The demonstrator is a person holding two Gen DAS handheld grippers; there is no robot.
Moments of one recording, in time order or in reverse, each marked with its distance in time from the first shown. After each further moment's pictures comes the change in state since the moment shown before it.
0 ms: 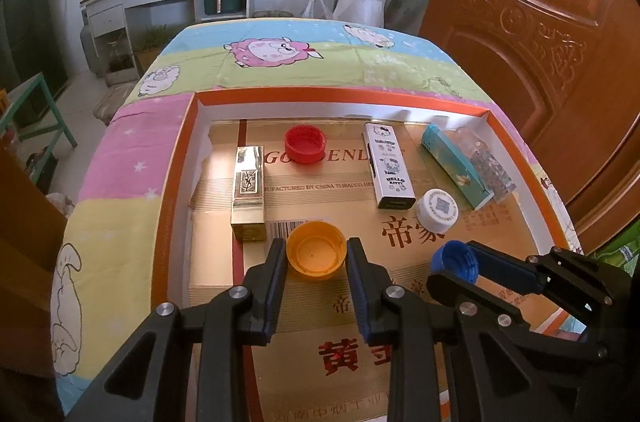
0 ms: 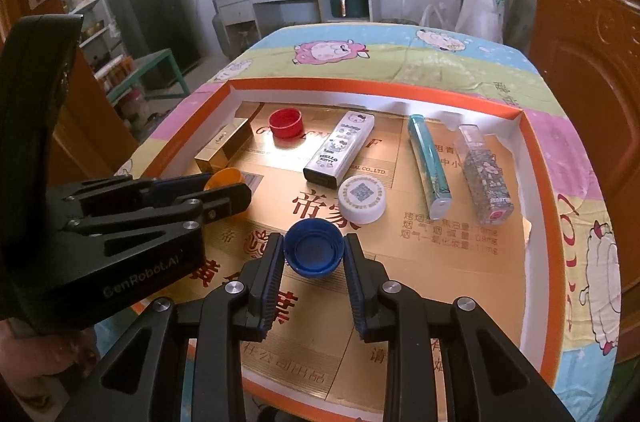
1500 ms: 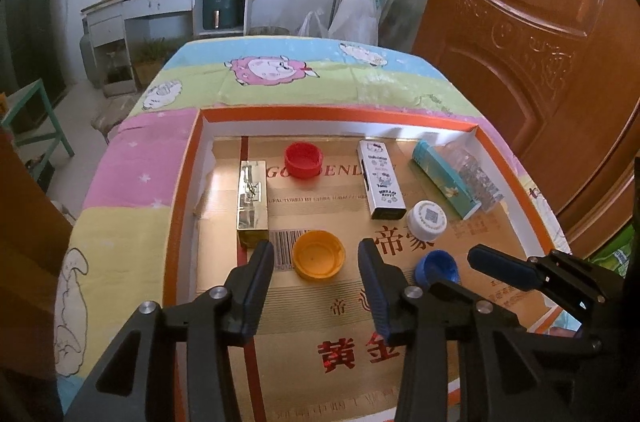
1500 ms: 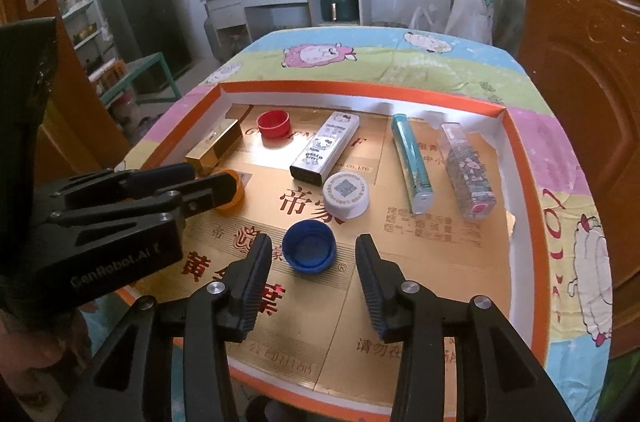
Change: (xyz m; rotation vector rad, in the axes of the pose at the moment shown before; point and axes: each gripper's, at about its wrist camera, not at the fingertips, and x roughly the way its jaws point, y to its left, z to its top) left arm -0.016 0.002 -0.002 -0.003 -0.069 -0.024; right arm -0.008 -0.004 -0.005 0.010 -0.018 -0.034
